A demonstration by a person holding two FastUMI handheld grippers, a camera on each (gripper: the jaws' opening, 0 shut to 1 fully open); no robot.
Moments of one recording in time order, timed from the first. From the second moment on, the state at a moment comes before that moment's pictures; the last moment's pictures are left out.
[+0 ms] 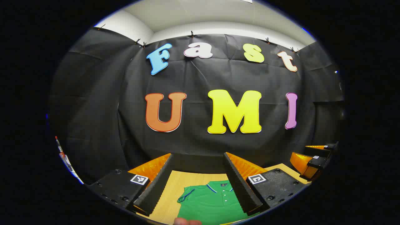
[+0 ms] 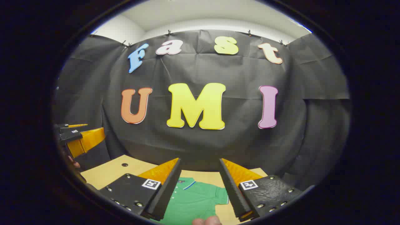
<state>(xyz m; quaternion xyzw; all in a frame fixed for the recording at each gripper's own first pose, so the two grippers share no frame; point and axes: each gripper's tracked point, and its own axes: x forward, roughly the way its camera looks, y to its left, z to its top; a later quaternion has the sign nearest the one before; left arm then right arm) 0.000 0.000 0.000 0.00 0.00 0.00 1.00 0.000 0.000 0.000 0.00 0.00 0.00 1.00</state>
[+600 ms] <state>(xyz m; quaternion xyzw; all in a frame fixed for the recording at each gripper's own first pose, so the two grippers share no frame) 0.000 -0.023 -0.019 -0.01 0.02 -0.04 1.00 -0.005 -0.031 -0.011 -0.01 0.03 -0.04 1.00</state>
